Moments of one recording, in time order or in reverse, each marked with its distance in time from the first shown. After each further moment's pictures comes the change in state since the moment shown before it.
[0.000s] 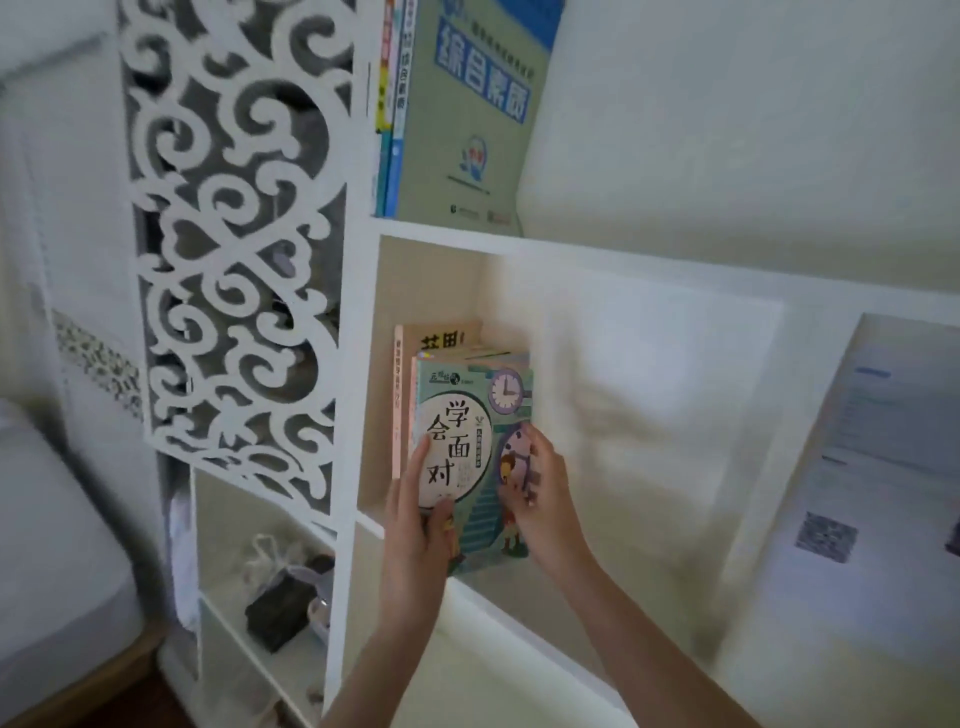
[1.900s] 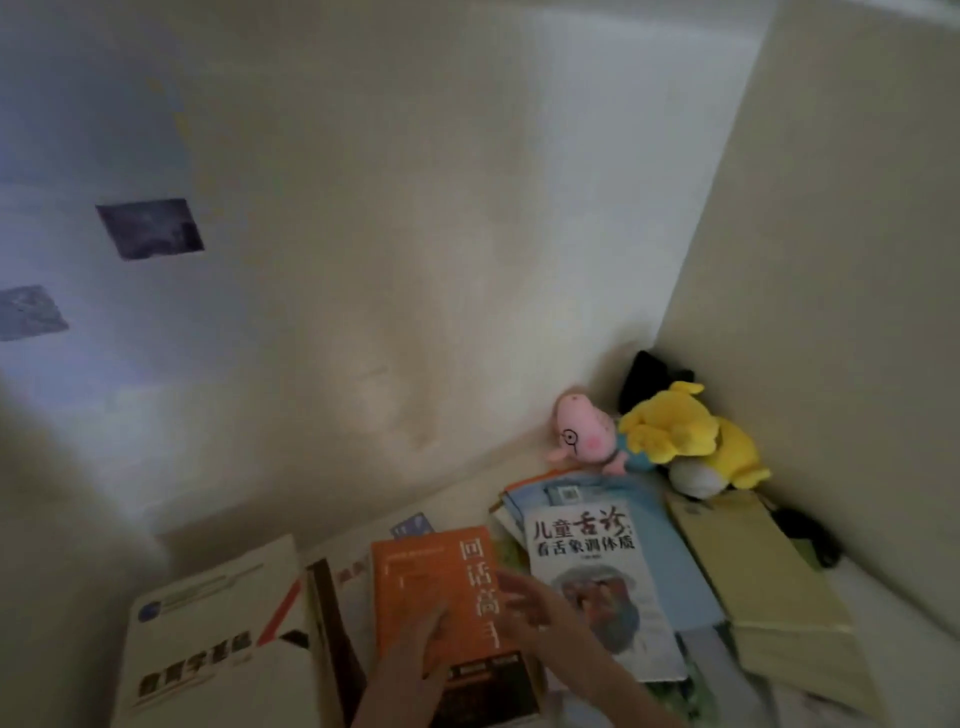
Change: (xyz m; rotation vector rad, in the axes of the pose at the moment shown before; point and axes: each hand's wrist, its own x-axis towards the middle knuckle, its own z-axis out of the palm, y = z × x) left_hand -0.438 0.093 0.209 -0.059 -1.692 -0.217; right_hand -0.538 0.062 -0.322 -0.074 0.608 0.995
